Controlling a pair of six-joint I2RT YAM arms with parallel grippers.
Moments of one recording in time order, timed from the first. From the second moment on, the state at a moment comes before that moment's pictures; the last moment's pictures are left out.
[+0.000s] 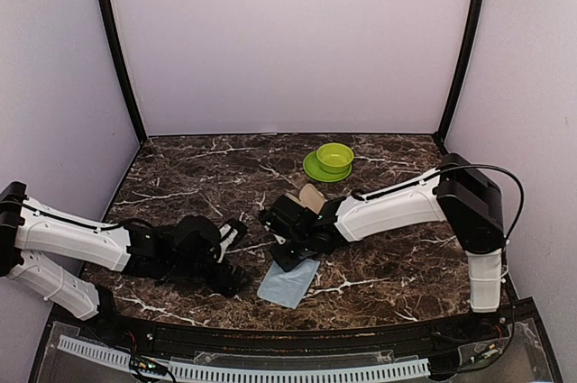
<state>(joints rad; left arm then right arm) -1.06 1.31 0.54 -0.13 -0.08 -0.42 1.14 2.06 1.35 -0.36 0.18 0.32</state>
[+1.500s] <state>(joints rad) -1.04 1.67 0.77 -0.06 -0.02 -0.31 1.05 1.94 1.17 -0.26 0.11 0.48</state>
